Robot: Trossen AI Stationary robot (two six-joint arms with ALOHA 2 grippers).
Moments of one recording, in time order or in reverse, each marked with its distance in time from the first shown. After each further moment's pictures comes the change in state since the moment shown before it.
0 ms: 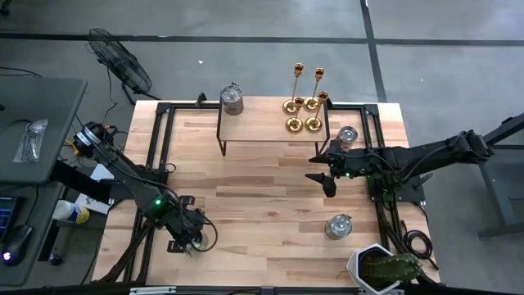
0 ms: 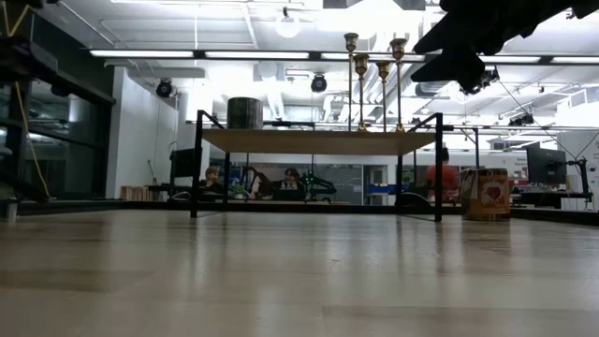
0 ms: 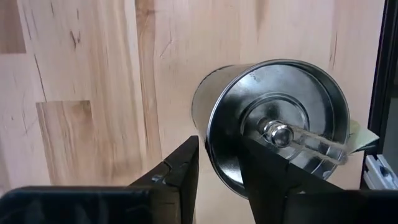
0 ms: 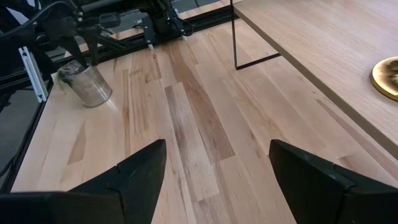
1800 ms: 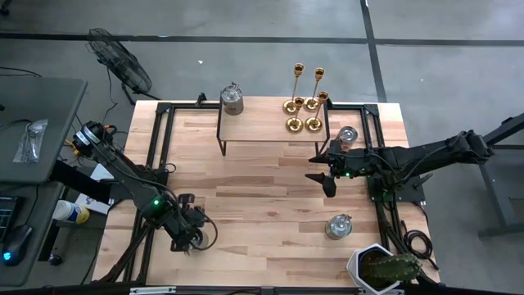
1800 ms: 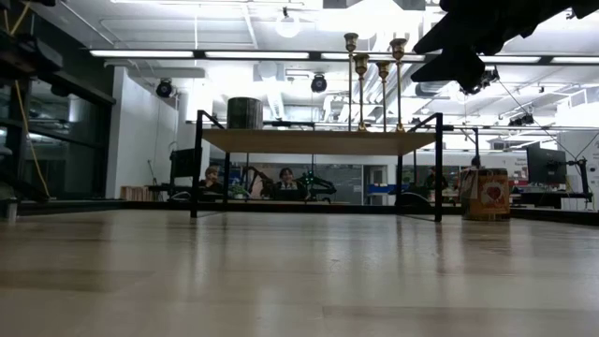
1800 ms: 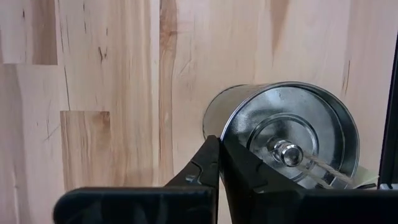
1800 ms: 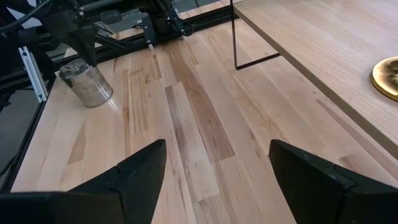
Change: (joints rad) left arm 0.000 -0.002 -0.017 0.006 -0.090 -0.060; right arm 0.000 0.000 0.000 0.000 0.000 0.000
